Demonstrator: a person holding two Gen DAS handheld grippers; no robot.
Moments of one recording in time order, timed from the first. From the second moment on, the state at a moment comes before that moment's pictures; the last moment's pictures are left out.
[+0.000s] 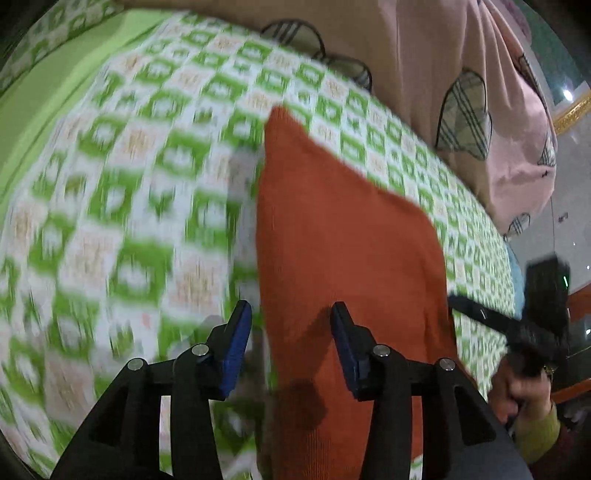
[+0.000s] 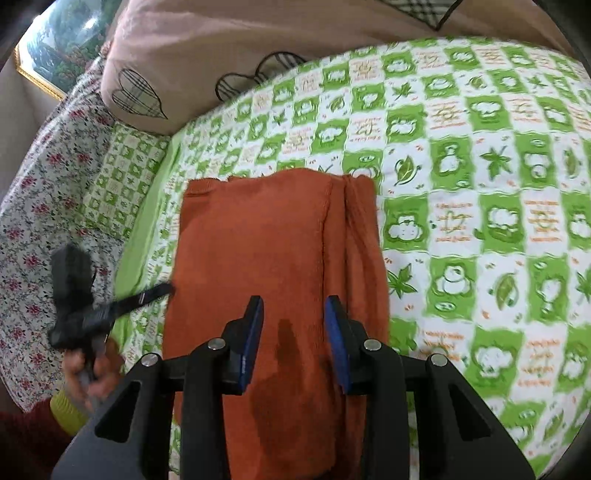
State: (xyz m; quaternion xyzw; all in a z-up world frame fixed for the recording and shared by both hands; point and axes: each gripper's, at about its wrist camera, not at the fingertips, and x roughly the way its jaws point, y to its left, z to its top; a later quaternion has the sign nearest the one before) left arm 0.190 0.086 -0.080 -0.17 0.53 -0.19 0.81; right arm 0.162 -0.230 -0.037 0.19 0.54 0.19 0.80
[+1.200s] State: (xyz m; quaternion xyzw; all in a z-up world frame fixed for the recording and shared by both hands) left arm 0.174 0.069 -0.090 -0.17 0.56 -0.20 0.79; right arm 0.167 -0.245 -0.046 0.24 0.56 0.17 0.78
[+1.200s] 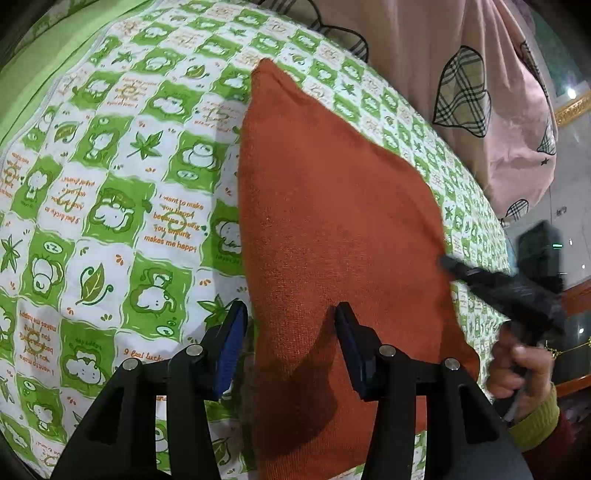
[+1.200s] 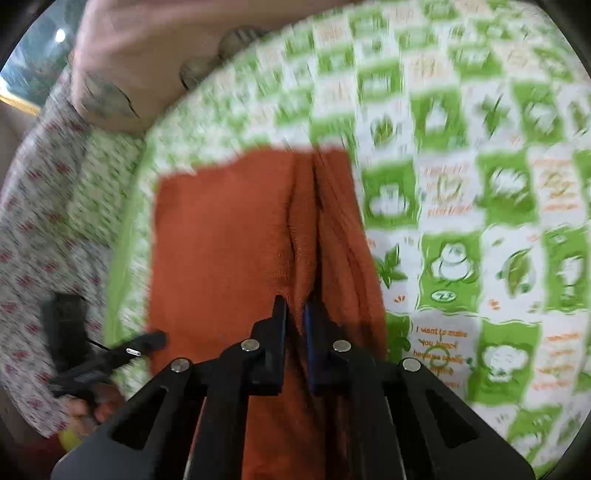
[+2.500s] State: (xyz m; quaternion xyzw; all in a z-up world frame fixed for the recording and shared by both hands) left arm 0.089 0.077 -0.079 -0.06 0.56 -0.18 0.81; right arm 0.029 -0.256 -0.021 0.14 0.58 0.20 0.78
